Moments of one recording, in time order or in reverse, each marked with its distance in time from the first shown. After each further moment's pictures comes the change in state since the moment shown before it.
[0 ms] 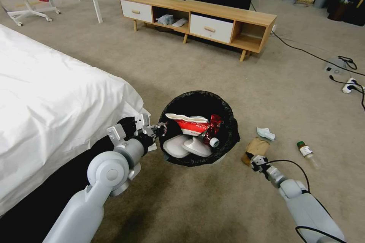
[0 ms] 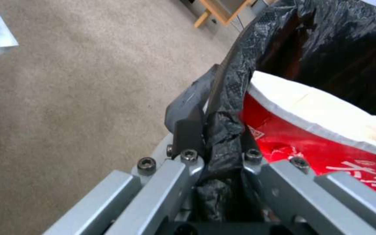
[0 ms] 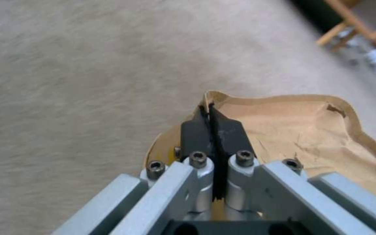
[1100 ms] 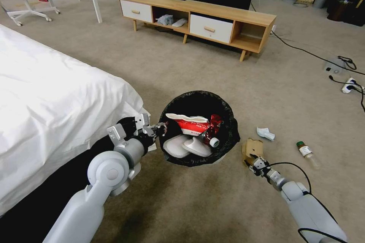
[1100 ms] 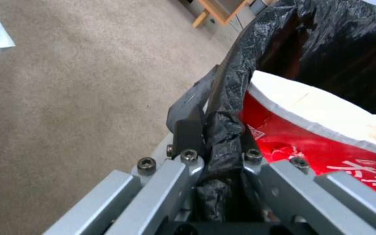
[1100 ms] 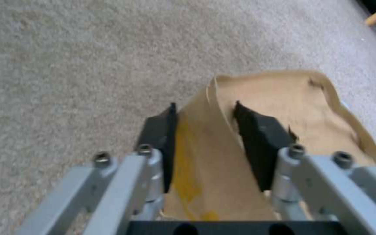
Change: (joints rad) left arm -0.002 0.001 -0.001 0.001 -0.001 0.003 0.004; right arm 0.053 0.037 -0.065 -0.138 -0.103 -0.017 0.001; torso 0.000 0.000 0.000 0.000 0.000
